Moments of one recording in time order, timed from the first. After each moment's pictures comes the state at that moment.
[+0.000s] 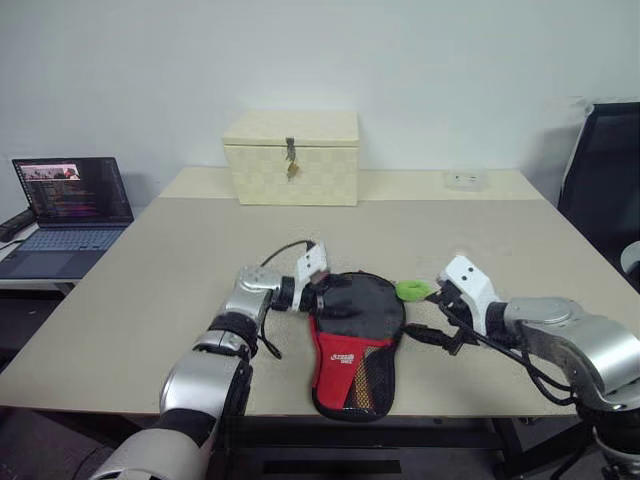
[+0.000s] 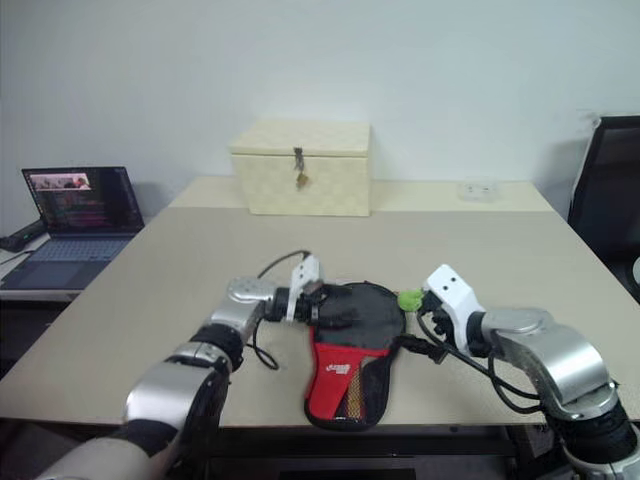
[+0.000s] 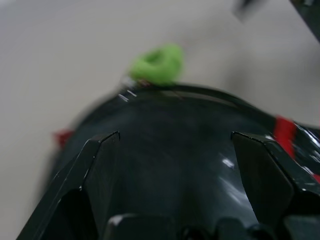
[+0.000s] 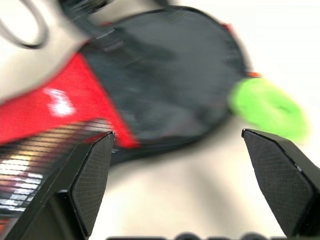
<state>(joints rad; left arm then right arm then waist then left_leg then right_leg) -1.04 0.28 -0.04 1.20 0.08 -0.29 -1.34 -0.54 -0.77 0.14 -0.42 0.30 1.06 0.66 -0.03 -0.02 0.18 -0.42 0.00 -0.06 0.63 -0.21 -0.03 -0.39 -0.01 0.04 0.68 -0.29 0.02</state>
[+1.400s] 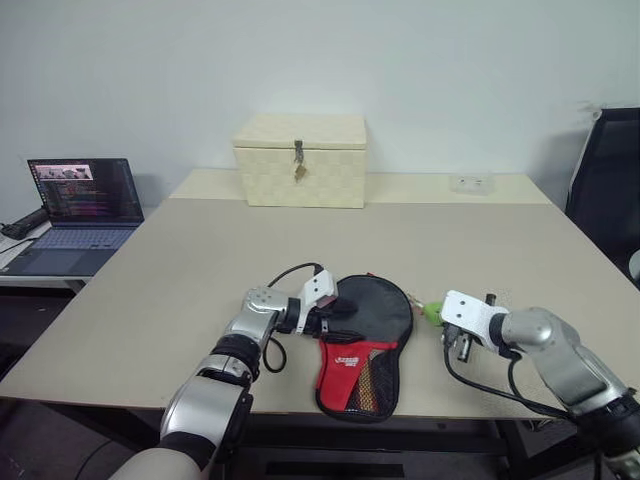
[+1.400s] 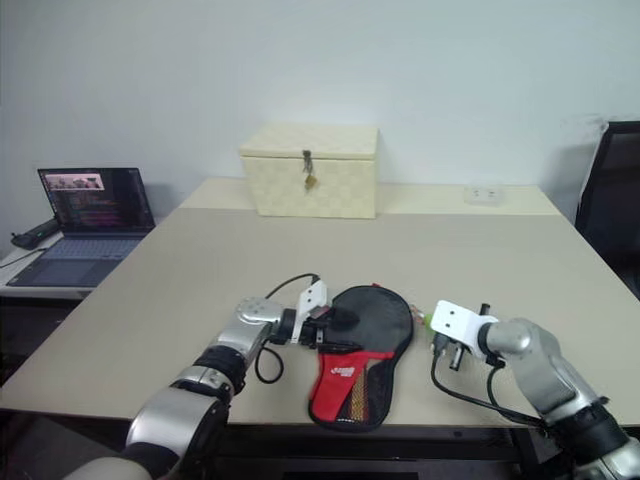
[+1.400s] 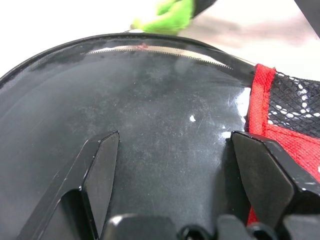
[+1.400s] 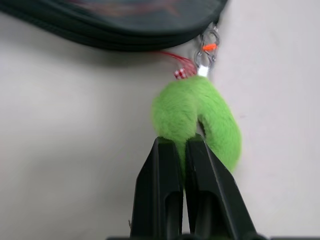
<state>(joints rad) -0.95 0.24 -0.10 1.11 0.06 -0.24 -1.31 -0.40 -0.78 0.25 -0.14 -0.17 0.46 0.82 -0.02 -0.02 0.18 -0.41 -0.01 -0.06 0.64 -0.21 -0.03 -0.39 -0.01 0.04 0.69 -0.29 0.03</state>
